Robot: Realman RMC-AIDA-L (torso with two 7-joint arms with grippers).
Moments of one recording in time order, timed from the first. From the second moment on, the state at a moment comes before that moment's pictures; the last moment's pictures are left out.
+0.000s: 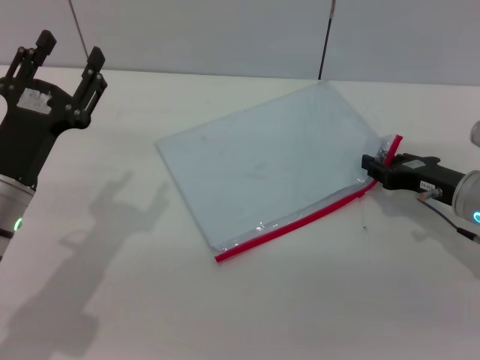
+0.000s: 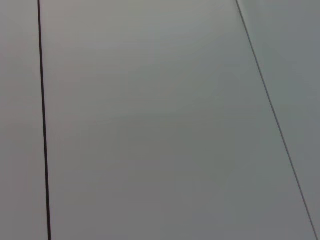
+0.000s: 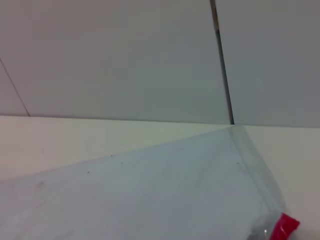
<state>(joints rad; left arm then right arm) -0.48 -2.03 0.04 -0.10 1.51 1.61 -0.11 0.75 2.03 -0.44 -0.06 -1.85 -0.77 1.12</state>
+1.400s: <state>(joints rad) -0.54 -2.03 0.05 -0.10 1.86 1.56 -0.11 0.75 2.03 -0.39 -0.05 -1.82 -1.17 1.09</state>
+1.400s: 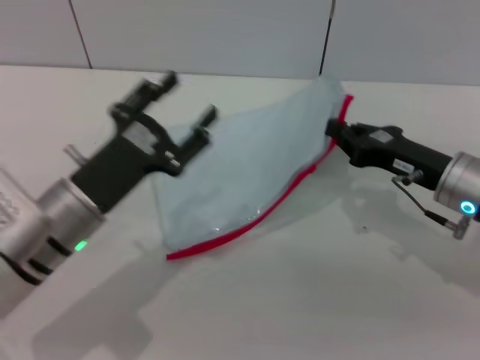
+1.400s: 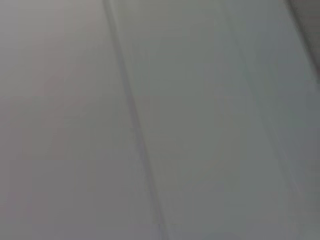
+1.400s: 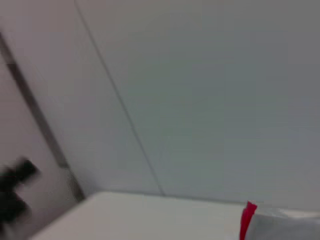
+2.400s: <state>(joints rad) -0.59 -2.04 0.11 -0.31 1.83 1.38 0.32 0.85 2.03 -0.38 0.03 -1.82 -1.31 1.13</state>
